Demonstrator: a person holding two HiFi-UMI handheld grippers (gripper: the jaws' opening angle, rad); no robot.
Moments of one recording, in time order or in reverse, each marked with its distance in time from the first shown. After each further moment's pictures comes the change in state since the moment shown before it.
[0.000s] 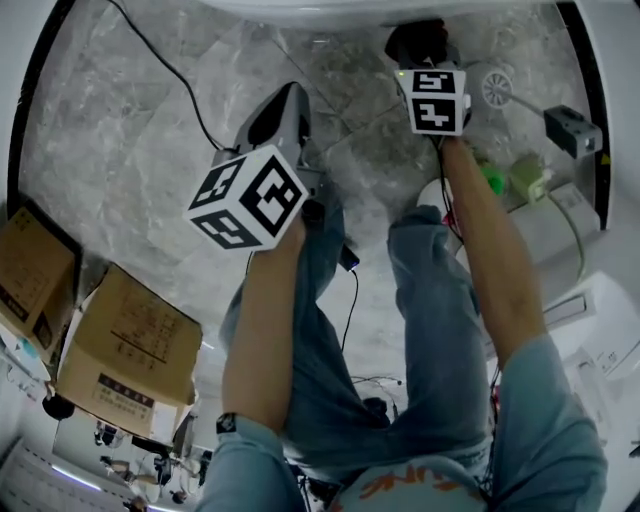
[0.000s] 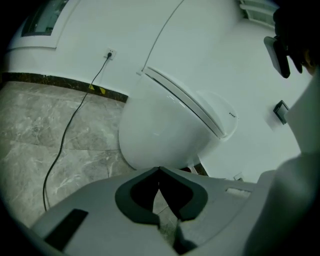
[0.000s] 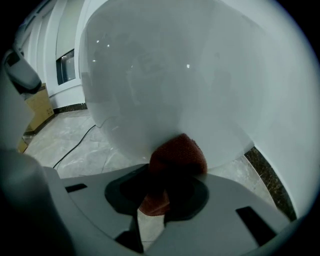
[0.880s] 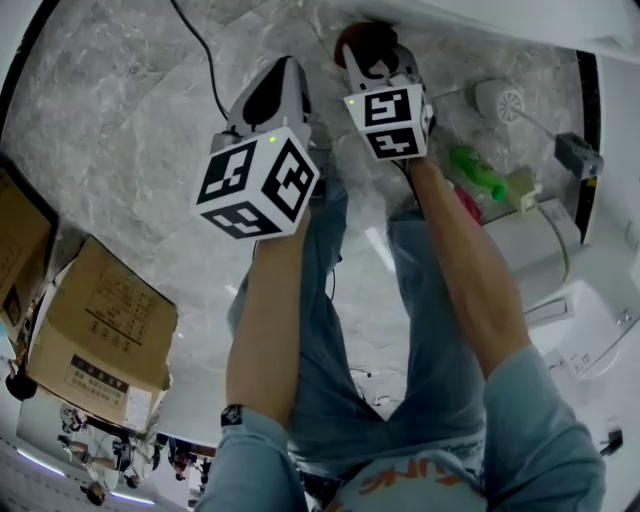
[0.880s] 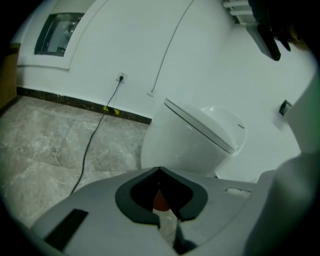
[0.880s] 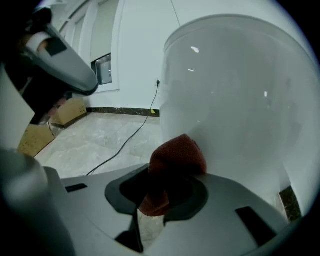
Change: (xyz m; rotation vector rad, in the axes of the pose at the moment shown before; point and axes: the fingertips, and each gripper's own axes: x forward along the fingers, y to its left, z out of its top) left arm -0.049 0.063 0.051 0.030 -0.164 0.116; right arm -0.019 0.180 0.070 -0.202 -0.101 0.243
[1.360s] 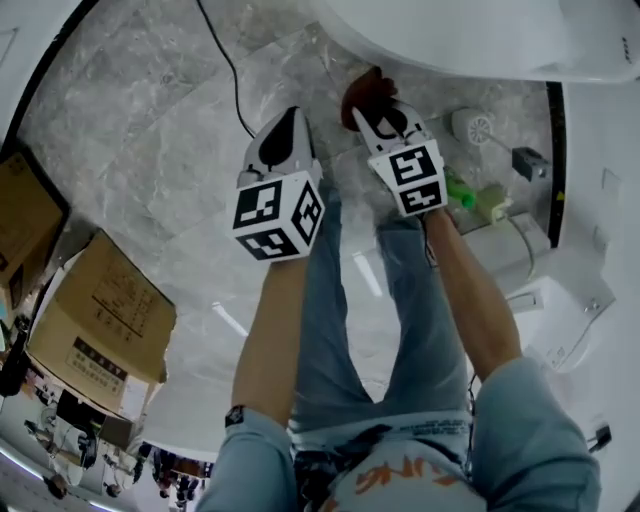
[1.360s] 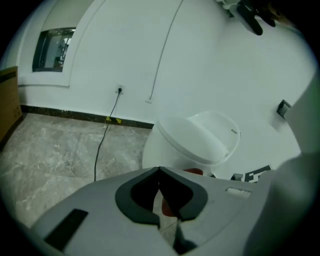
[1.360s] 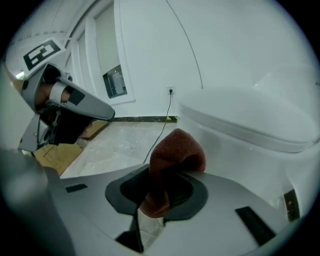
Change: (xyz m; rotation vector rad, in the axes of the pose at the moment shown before) left arm -0.076 -0.027 0.052 0.055 0.025 0.059; right arm -0.111 0.027 0.075 0.029 0.039 0.225
